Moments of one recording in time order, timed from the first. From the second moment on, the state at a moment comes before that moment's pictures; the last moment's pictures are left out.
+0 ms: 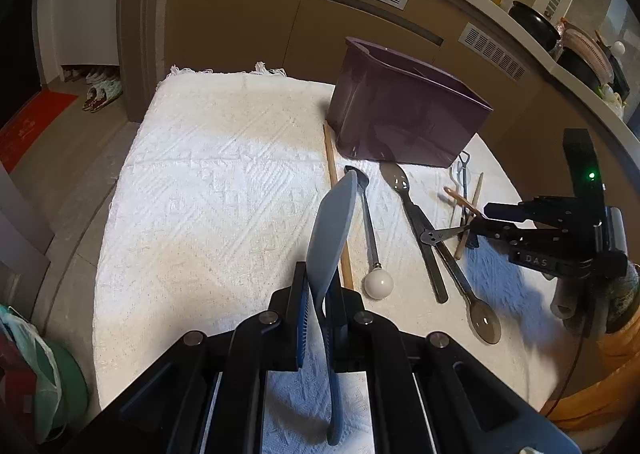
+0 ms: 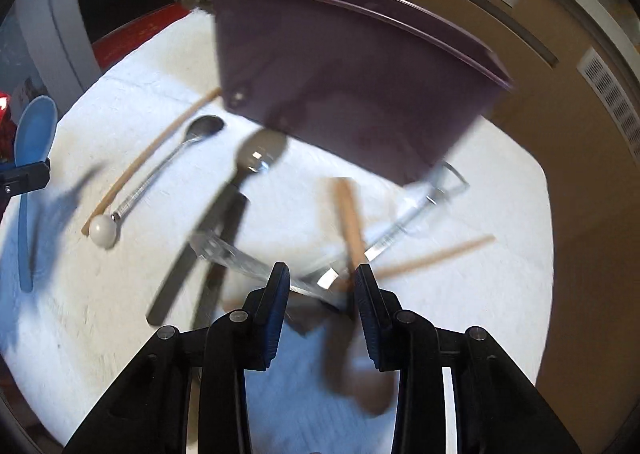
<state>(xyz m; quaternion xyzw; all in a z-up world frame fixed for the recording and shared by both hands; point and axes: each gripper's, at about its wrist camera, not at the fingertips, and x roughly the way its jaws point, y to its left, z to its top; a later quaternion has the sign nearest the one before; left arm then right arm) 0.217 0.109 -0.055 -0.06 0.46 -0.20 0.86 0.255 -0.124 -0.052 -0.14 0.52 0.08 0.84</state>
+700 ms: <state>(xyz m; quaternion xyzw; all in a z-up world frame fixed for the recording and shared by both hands) 0.224 0.081 -0.061 -0.05 0.49 -0.22 0.84 0.232 -0.167 -0.043 -0.24 0.50 0.15 0.82</state>
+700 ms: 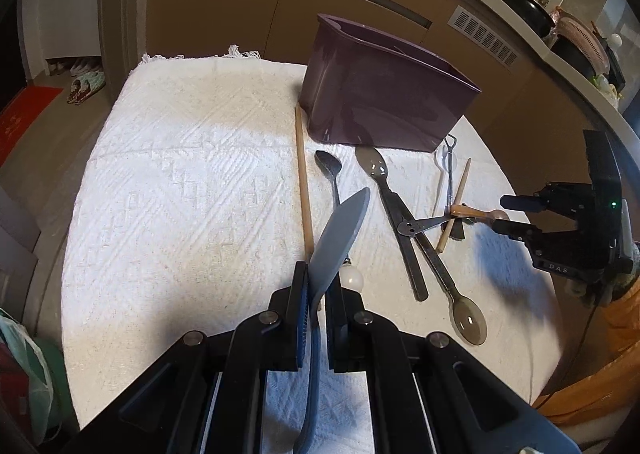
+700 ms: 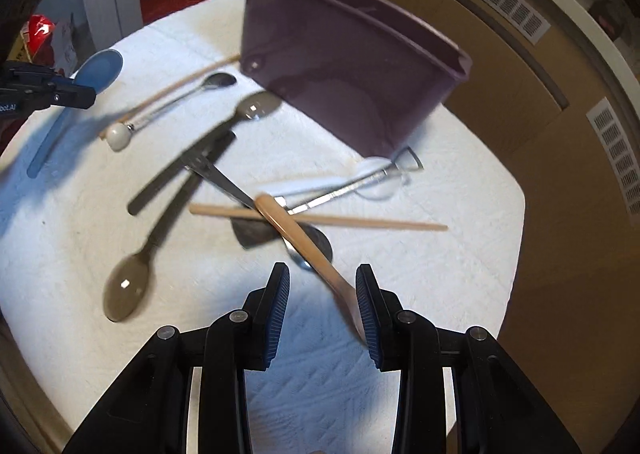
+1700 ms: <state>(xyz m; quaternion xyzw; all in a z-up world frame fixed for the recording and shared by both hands) 0.245 0.003 -0.079 0.05 0.53 -0.23 0.82 0.239 -0.223 -0.048 -0.01 0.53 0.18 0.83</state>
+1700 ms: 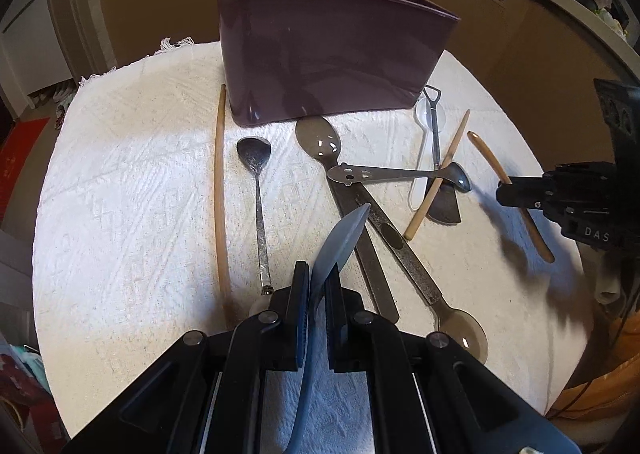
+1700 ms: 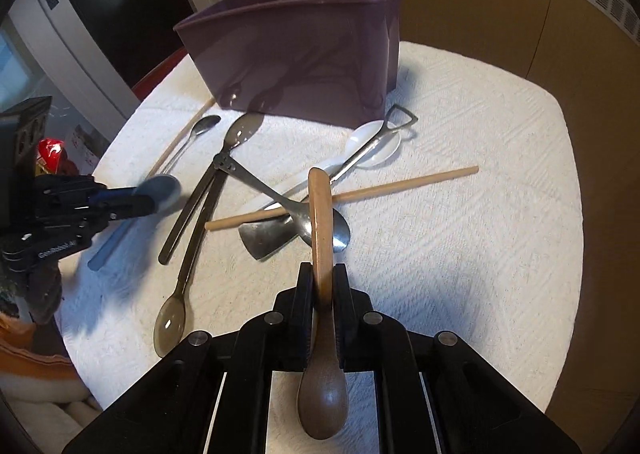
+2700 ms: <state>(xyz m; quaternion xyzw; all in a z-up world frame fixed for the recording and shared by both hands) 0.168 0.019 0.056 0.04 0.33 -0.21 0.92 0.177 -0.201 0.046 -0.03 0.40 0.14 0.91</state>
